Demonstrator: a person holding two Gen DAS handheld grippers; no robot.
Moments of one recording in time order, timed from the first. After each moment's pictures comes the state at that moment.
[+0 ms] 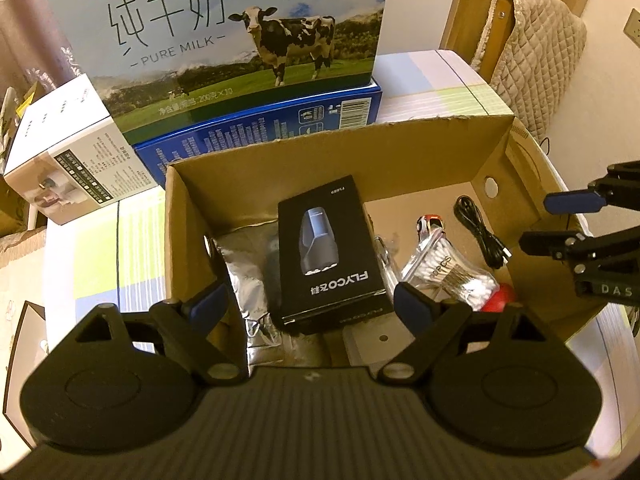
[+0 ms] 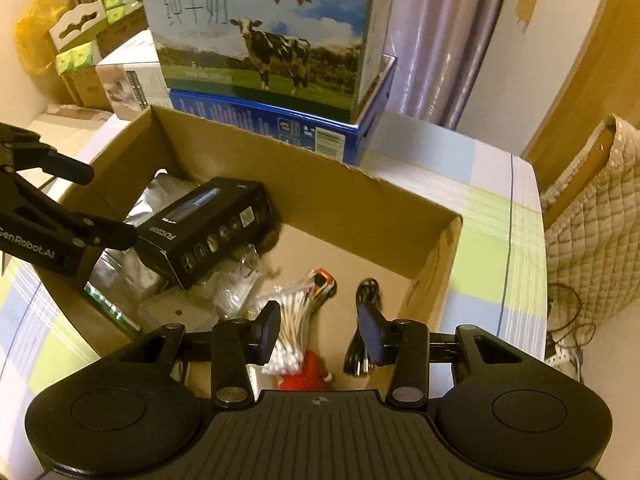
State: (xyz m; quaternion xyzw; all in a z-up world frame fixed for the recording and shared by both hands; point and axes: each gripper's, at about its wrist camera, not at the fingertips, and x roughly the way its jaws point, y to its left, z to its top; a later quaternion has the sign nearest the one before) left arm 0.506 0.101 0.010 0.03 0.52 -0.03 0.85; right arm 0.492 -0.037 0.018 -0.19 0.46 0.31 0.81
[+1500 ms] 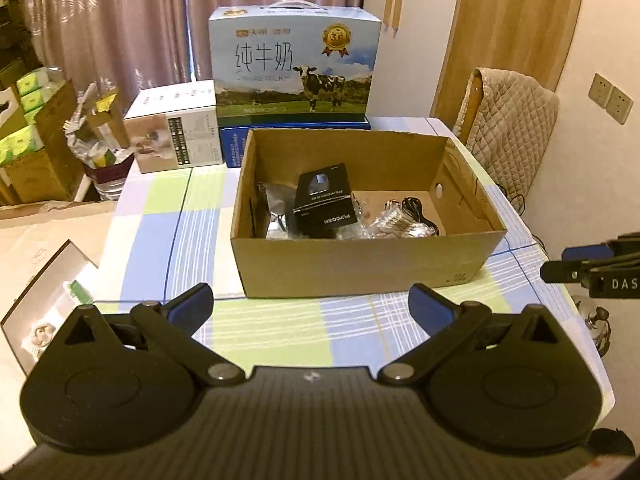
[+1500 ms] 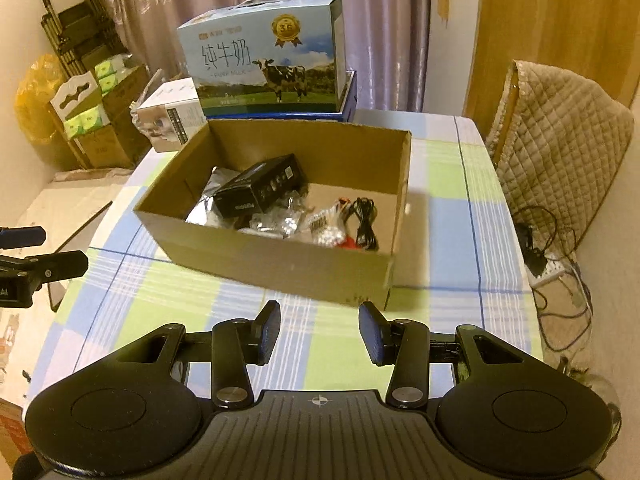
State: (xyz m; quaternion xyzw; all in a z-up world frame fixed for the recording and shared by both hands) left arm 0.254 0.088 0.080 -0.03 0.40 0.03 0.92; right arm 0.298 -0.130 0.079 -0.08 0.44 0.28 0.85
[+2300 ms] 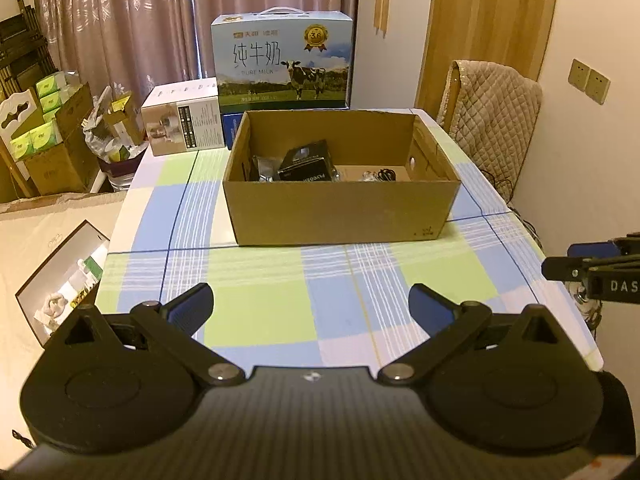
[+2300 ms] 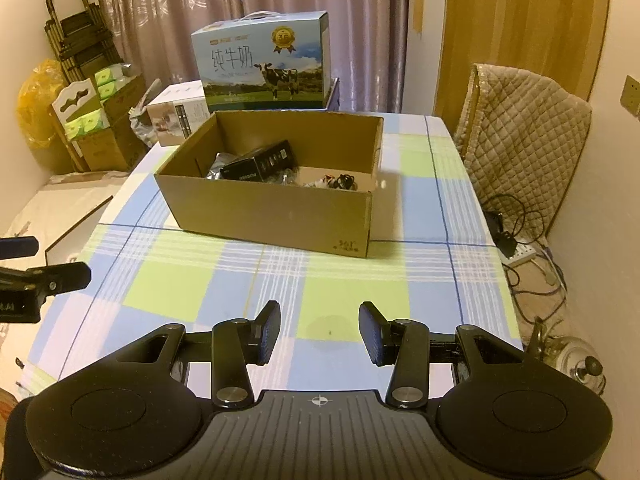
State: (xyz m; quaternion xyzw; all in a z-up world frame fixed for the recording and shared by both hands) left arm 0.148 0.035 0.081 -0.02 0.38 0.04 0.92; right arm 0.188 -0.176 0.088 -0.08 0.40 0.25 0.88
